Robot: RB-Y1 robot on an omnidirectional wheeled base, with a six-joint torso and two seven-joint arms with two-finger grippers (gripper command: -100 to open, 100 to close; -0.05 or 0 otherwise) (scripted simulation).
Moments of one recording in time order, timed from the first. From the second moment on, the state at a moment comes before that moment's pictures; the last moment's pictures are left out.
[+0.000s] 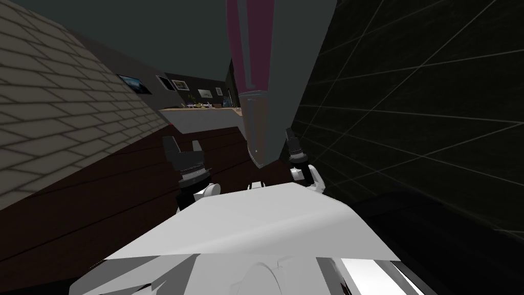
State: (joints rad) left arm 0.46 -0.01 0.00 -2.27 0.12 -0.61 -0.14; right arm 0.33 -0.29 -0.01 -2.30 0.20 -0.45 0.15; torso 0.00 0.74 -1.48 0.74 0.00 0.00
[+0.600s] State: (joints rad) left arm 0.46 -0.01 0.00 -2.27 0.12 -0.61 -0.14; right arm 0.24 -0.39 0.00 -2.31 0.36 -0.44 0.16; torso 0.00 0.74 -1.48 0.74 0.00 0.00
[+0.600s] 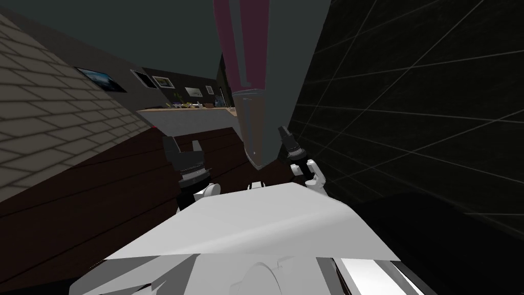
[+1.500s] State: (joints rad) left arm 0.46 -0.01 0.00 -2.27 0.12 -0.61 -0.14; right arm 0.08 -0.54 0.04 -2.32 0.60 -0.41 0.17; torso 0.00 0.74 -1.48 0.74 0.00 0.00
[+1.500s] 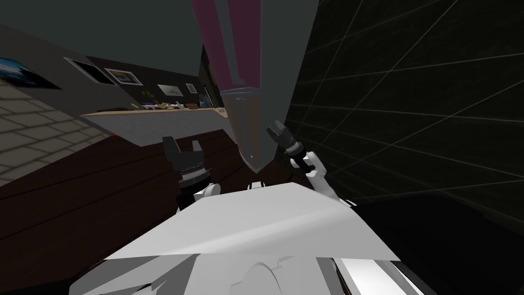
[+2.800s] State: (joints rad) left arm 0.46 -0.01 0.00 -2.27 0.12 -0.61 -0.14; right arm -0.20 -0.78 0.11 -2.31 0.93 -0.39 0.17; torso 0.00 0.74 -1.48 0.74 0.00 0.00
